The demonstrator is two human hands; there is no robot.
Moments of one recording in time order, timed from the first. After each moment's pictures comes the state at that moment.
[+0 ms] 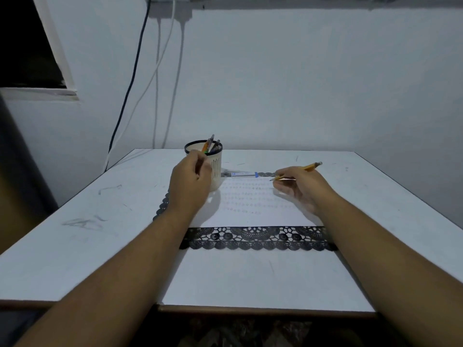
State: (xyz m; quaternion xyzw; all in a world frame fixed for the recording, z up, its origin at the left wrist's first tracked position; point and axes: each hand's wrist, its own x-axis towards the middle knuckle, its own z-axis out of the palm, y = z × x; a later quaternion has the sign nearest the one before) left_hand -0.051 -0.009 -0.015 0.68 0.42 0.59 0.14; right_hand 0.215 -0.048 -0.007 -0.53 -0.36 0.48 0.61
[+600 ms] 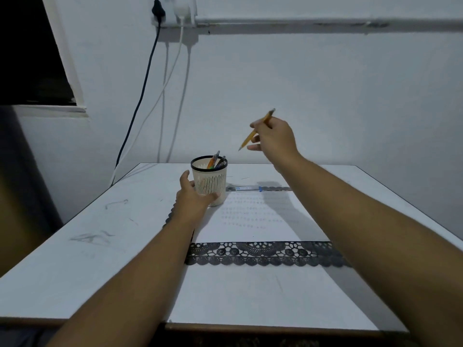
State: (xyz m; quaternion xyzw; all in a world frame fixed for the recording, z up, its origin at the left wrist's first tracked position) left_hand -0.063 0.041 -0.033 0.60 0.54 0.49 0.33; right_hand 0.138 0.001 0.108 -0.51 -0.53 0.23 0.64
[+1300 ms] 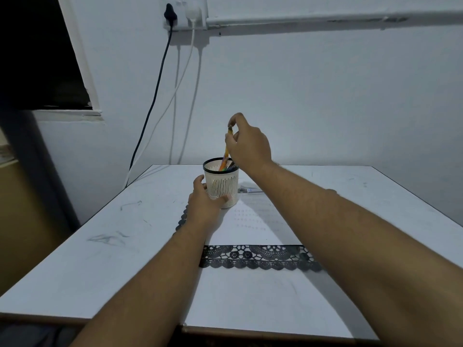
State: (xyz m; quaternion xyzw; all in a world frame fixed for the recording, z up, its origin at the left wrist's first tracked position) left_hand -0.061 0.039 -0.038 0.60 0.55 0.49 0.31; right_hand 0.071 0.039 0.089 -0.55 -0.68 -0.07 0.48
